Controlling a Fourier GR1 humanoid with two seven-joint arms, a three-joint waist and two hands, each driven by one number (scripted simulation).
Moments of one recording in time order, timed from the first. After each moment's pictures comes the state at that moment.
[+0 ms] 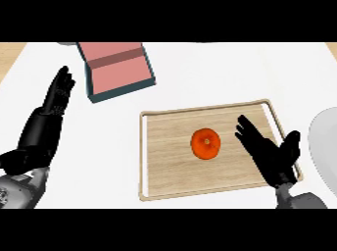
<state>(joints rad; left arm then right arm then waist) -0.22 0.51 -0.34 -1.64 0.21 0.42 -0.10 -0.08 -0.28 0.29 -1.40 -0.41 -0.04 0.15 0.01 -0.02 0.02</state>
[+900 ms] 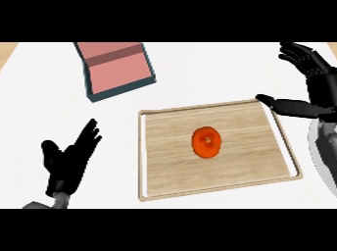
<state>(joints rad) -0.03 0.36 -0.37 -1.45 0.41 0.30 0.11 -0.44 -0.44 0.04 -1.31 -0.17 -0.07 -0.26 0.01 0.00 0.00</state>
